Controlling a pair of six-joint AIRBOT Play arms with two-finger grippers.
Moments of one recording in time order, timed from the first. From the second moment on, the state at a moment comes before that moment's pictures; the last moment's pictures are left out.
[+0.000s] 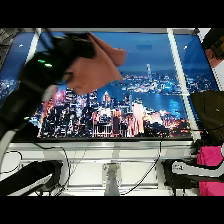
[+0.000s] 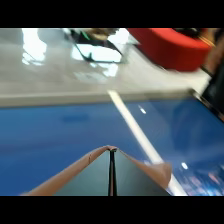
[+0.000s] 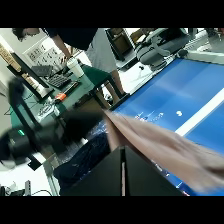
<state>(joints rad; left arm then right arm) -0.62 -1.11 1.29 1.98 -0.29 -2.16 -0.36 -1.42 2.02 -0.14 1.49 1.08</state>
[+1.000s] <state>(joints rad) -0.83 -1.28 1.31 2.02 -0.92 -2.04 -0.36 -1.42 2.02 -0.15 1.44 1.08</state>
